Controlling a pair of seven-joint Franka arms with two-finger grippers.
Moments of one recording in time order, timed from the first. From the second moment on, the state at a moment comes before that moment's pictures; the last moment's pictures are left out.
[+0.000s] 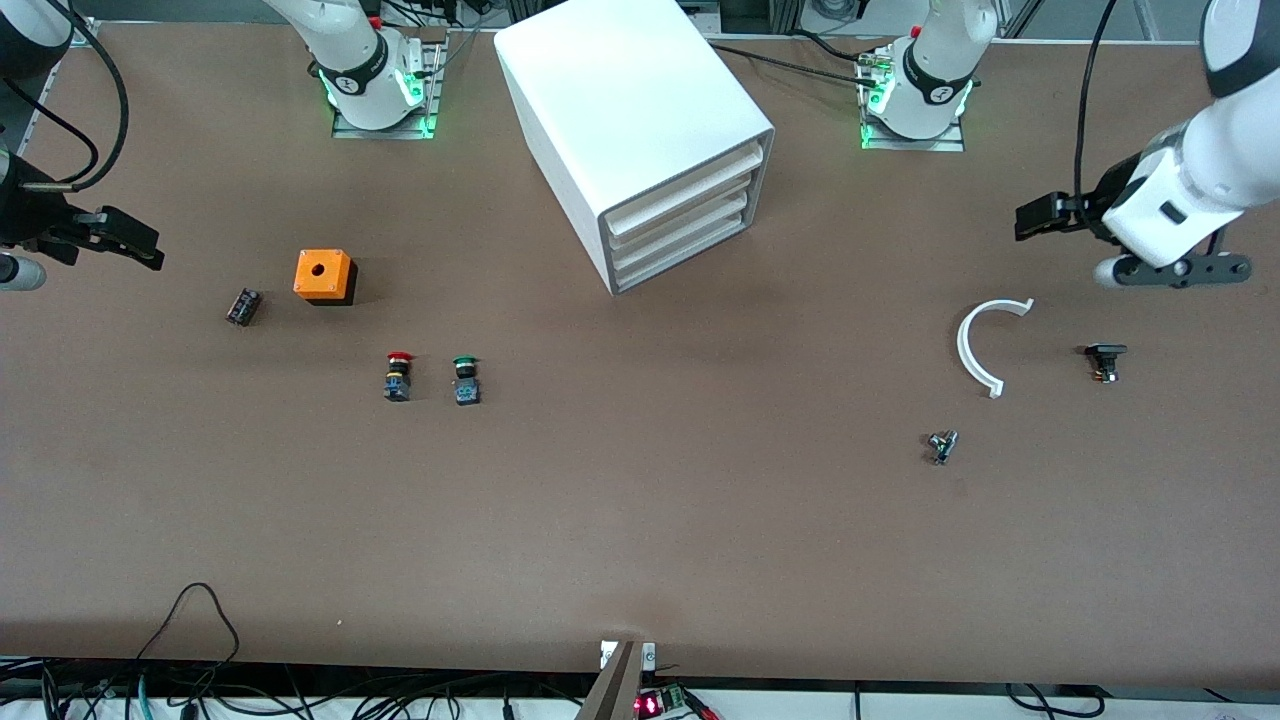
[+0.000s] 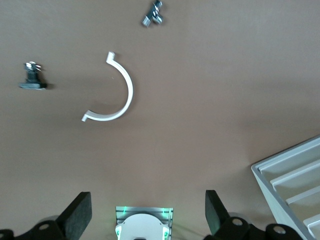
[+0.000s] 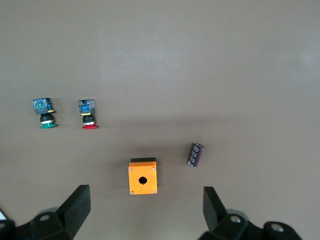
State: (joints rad) left arm 0.07 0.04 -0.14 -1.72 -0.05 1.46 -0.09; right arm 0.02 0.00 -0.07 -1.72 -0.05 1.69 -0.02
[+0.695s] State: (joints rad) left arm 0.07 0.28 -0.19 -2.03 -0.68 1.65 0.27; right arm 0.10 0.23 -0.02 -1.74 0.00 1.97 -0.02
